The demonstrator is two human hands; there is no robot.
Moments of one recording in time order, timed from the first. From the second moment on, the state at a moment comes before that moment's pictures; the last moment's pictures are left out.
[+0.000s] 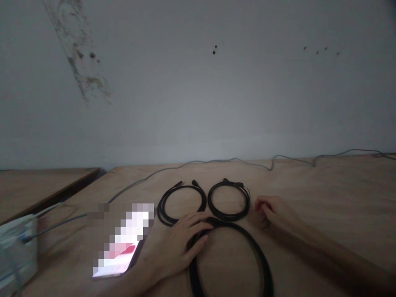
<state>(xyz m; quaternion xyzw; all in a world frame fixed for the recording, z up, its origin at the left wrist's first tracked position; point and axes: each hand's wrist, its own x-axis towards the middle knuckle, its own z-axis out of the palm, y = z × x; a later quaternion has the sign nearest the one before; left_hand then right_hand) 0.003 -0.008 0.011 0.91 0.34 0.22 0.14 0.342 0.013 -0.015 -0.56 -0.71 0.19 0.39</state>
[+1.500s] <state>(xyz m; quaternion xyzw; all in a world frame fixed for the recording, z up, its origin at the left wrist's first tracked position) 0.002 -0.006 0.004 0.86 0.43 0.25 0.12 0.336 0.006 -0.035 -0.49 -0.67 0.24 0.50</state>
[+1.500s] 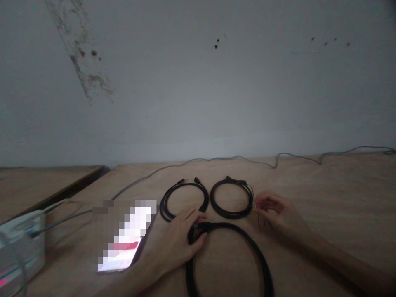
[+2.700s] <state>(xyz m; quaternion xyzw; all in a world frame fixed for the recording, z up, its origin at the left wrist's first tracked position) 0.003 -0.010 0.002 0.88 0.38 0.25 0.15 0.323 0.003 -0.019 -0.47 -0.72 0.23 0.47</state>
